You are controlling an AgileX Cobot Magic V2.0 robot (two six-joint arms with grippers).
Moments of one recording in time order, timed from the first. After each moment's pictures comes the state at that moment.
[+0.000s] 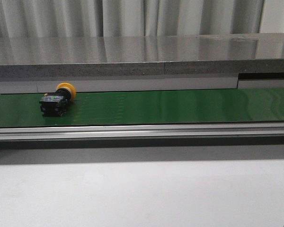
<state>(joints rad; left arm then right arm) -0.02 0.41 -0.34 -0.12 0.17 0.12 -0.03 -0.01 0.03 0.07 0.15 -0.05</state>
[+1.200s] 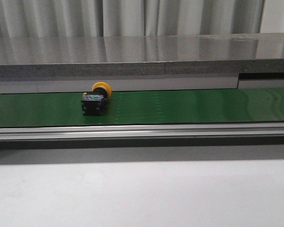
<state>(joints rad) -0.02 0.41 -0.34 -0.12 0.17 0.12 -0.03 -0.01 0.00 0.07 0.10 -0.05</state>
